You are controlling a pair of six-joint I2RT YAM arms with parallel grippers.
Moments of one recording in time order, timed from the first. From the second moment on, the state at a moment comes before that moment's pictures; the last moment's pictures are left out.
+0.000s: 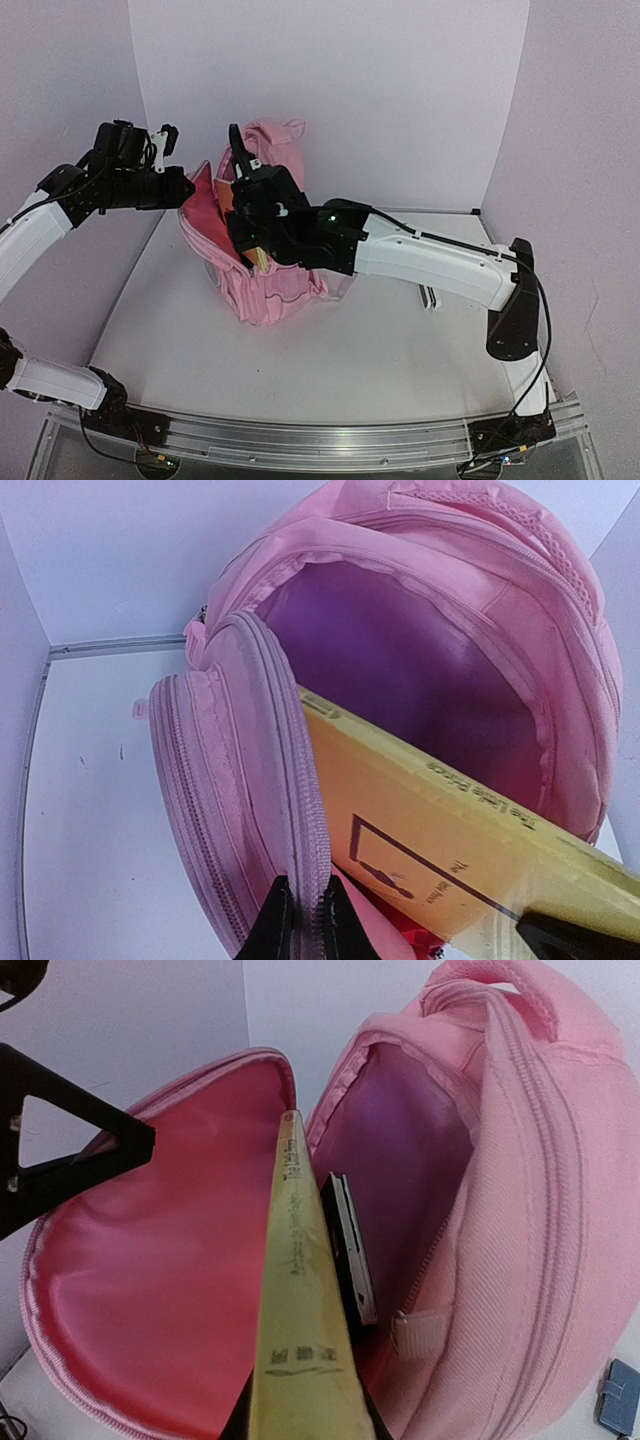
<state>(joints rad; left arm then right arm) -0.50 1.20 1.39 -0.70 -0.05 -0.31 1.23 2.15 2.19 -0.43 0.66 0.26</state>
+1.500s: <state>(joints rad) -0.50 1.28 1.45 -0.64 0.01 -0.45 1.23 1.90 1.38 0.13 0.27 0.54</state>
